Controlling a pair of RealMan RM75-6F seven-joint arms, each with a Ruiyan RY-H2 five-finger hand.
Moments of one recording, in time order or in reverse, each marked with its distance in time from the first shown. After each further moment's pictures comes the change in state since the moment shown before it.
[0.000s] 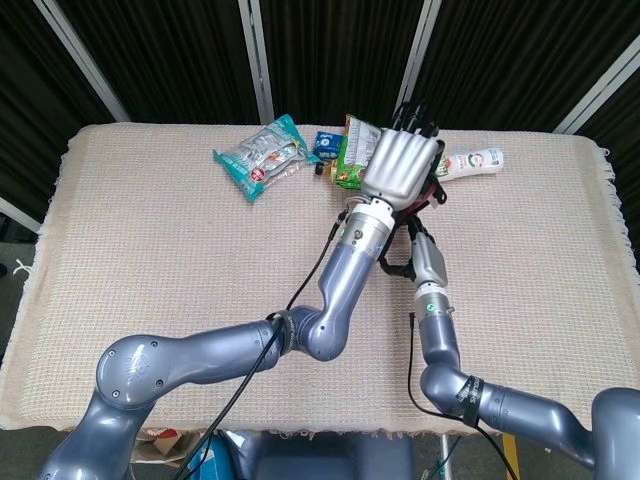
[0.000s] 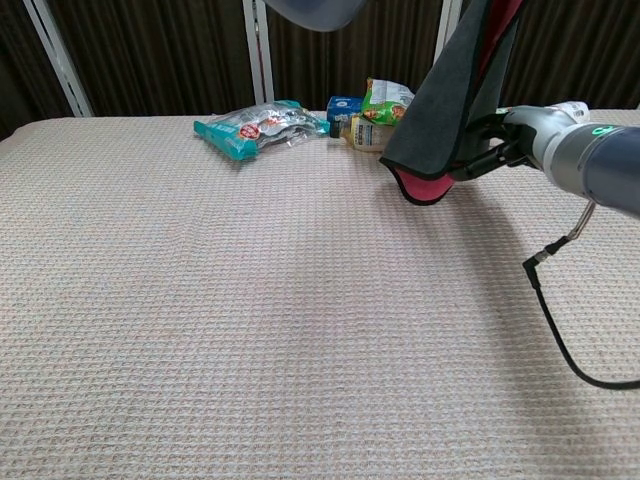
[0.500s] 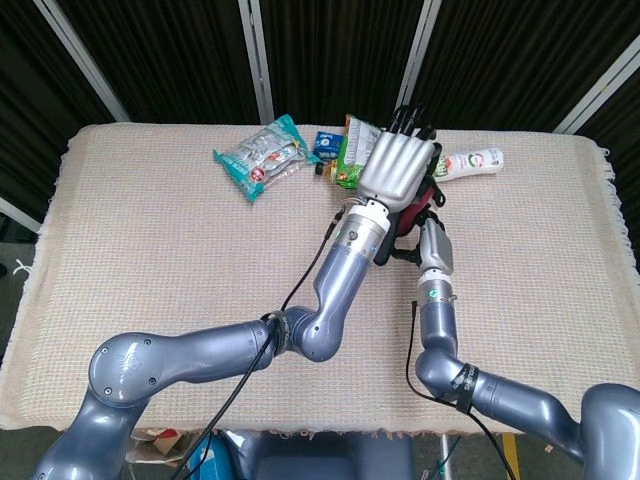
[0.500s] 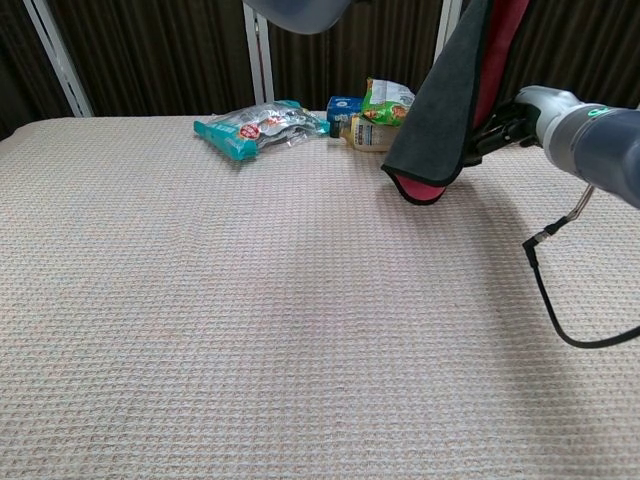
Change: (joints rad) left arm 0.023 0.018 0.014 -0.041 0.002 0.002 -0.027; right arm 0.026 -0.036 0.045 0.096 -0.002 0.029 0.006
